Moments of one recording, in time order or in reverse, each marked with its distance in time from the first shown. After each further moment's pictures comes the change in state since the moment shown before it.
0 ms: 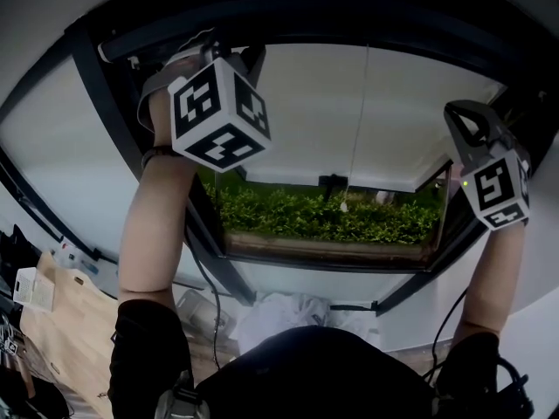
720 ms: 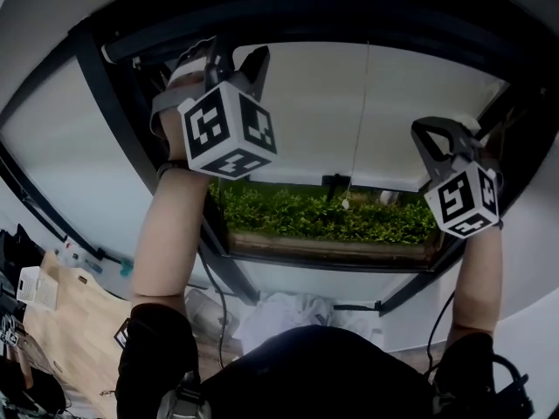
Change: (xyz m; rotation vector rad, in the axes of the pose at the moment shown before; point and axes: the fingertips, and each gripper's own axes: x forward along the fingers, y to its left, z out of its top) left arm -0.006 -0.002 0.002 0.005 -0.038 0.134; right arm 0.024 0.063 0.015 -0.015 -0.025 0.086
